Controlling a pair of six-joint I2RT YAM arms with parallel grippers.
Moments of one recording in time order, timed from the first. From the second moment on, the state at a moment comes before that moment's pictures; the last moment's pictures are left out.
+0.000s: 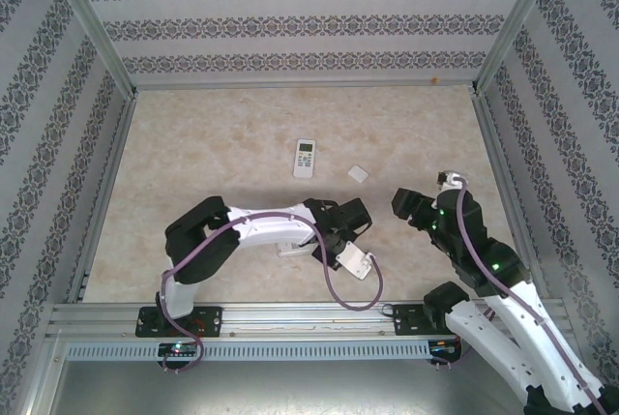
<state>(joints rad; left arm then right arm) -1.07 1.98 1.36 -0.65 0.14 1.14 0.46 0.51 0.72 -0.77 0.19 0.66</state>
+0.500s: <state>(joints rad) -1.08 1.99 1.35 -0.55 0.07 1.27 0.45 0.51 0.72 -0.80 0.19 0.65</state>
